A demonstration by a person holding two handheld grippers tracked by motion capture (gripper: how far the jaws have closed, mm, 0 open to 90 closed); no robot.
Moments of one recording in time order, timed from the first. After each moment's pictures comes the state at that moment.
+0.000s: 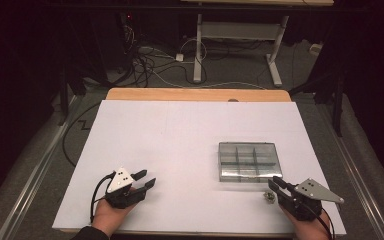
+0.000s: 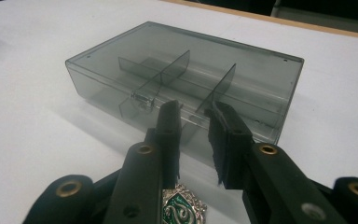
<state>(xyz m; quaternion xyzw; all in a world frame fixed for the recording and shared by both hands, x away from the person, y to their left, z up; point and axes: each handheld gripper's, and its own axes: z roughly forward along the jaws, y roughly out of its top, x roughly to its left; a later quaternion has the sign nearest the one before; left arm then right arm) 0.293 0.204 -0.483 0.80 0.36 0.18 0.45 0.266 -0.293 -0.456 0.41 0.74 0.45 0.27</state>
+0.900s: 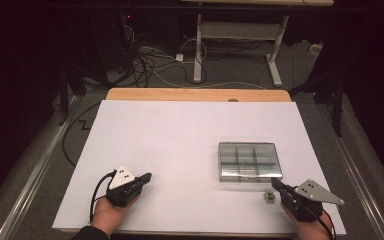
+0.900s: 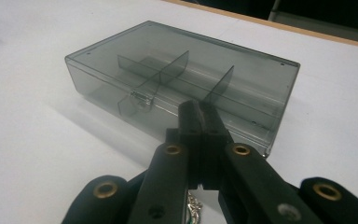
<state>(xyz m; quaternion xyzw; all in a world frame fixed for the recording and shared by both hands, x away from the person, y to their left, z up) 0.298 0.203 -0.483 0.79 0.38 0.17 0.44 0.263 -0.294 -0.454 0.40 0.75 0.45 0.29</state>
